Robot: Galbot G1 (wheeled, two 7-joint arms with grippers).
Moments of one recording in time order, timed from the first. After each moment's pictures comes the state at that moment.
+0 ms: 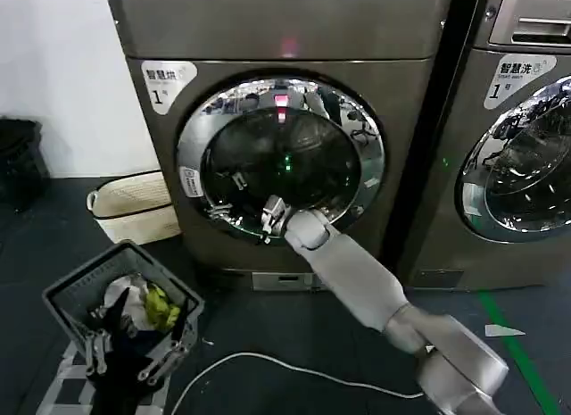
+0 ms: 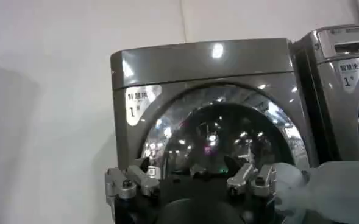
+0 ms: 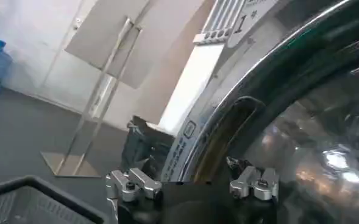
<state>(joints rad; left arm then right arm) 1.98 -1.56 -0.61 -2.57 0.00 -0.22 0.17 -0.10 1.48 -0.35 0.90 0.33 0.28 -0.44</state>
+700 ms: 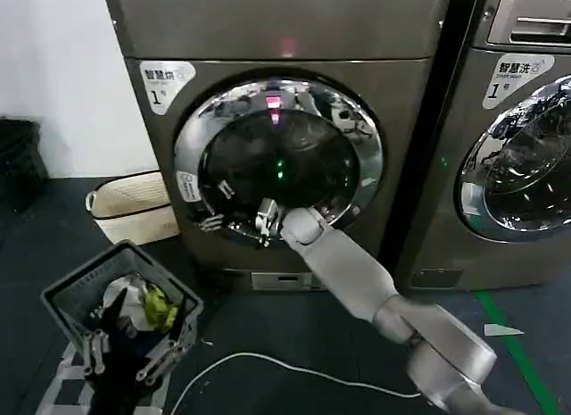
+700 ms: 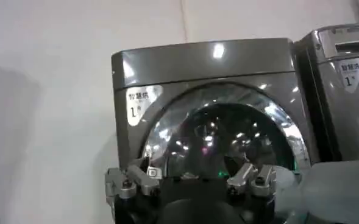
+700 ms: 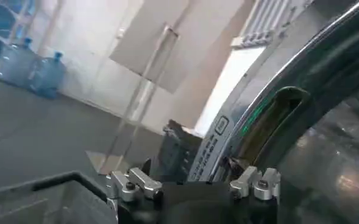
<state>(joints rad) 1.98 -1.56 -0.62 -2.57 0.00 -0.22 0.16 -0.08 1.48 -0.39 0.87 0.38 0.37 -0.63</state>
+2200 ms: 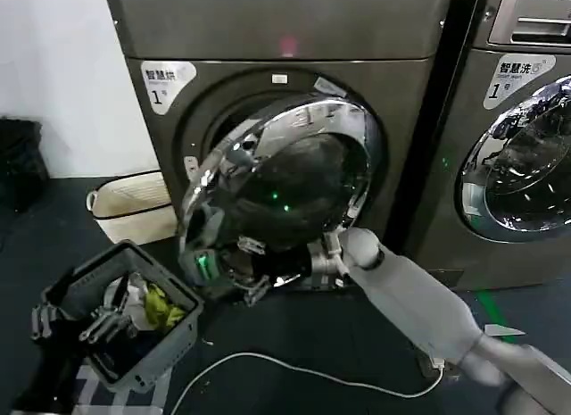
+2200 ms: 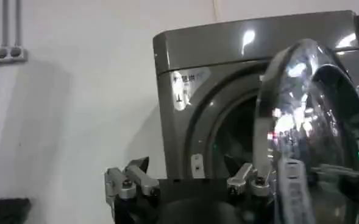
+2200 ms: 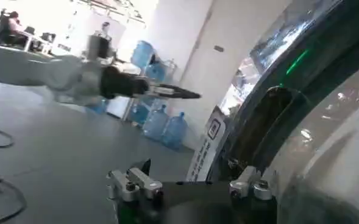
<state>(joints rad) 1.70 -1.42 -0.95 -2.42 -0.31 -0.01 0.21 -0.29 1.06 -0.36 1.43 0.69 0.35 -1.13</state>
